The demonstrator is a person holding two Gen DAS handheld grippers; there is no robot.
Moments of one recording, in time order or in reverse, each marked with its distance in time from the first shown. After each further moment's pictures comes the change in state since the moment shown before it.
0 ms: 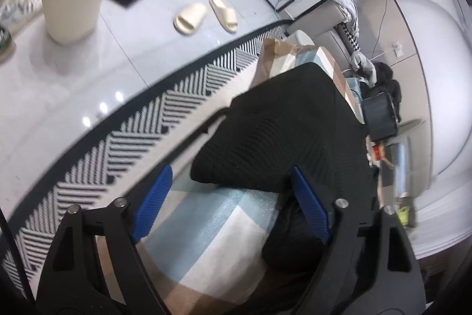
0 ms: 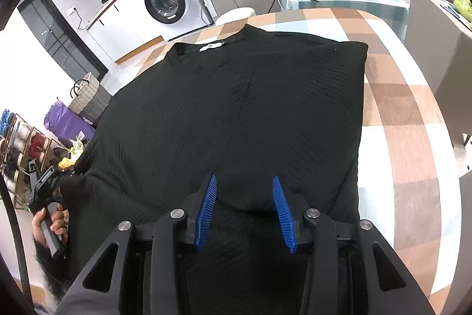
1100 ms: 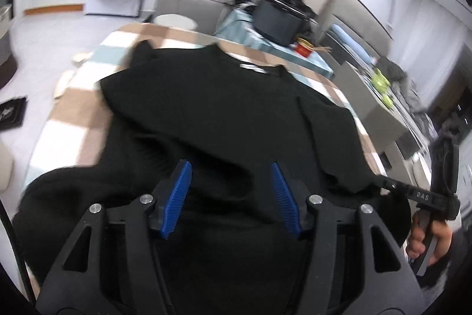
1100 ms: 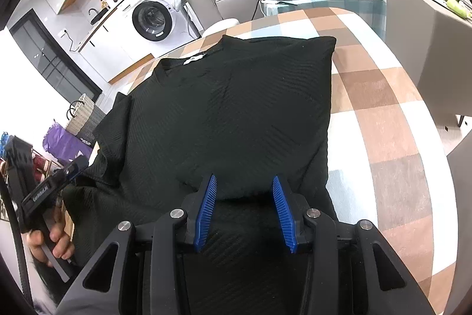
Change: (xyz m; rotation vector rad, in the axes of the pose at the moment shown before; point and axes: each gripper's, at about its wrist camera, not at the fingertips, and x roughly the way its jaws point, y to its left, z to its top) left arm 0.016 -0.267 -0.116 0.741 0.041 -0.145; right arm -0.020 -0.022 -0.017 0.086 -0.060 -0.007
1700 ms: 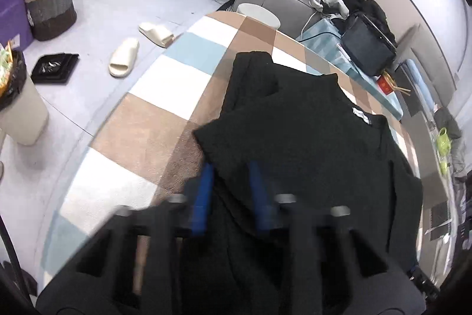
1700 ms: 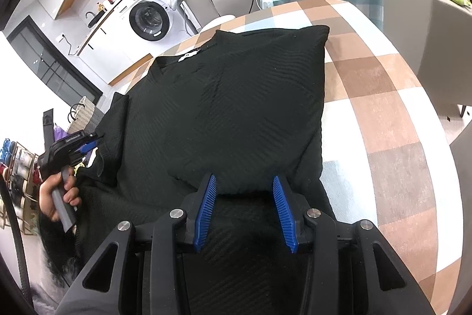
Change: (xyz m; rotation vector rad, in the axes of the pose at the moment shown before) left arm 0.055 0.144 0.036 -0.262 0.035 0.234; right arm 0.005 -0.012 -0.005 0.033 0.017 0.012
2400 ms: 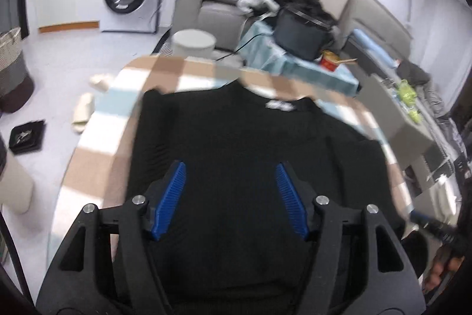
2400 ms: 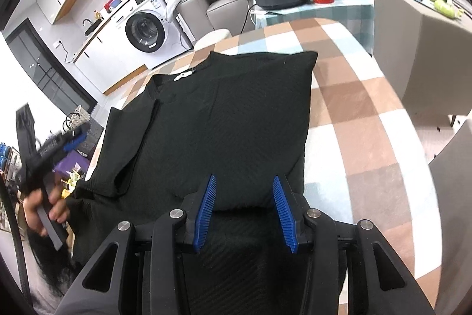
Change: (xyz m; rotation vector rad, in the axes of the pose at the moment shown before) left arm -0.047 -0.099 -0.019 0.309 -0.077 -0.107; right arm -0.026 0.002 0.012 -0.004 -0.068 -0.045
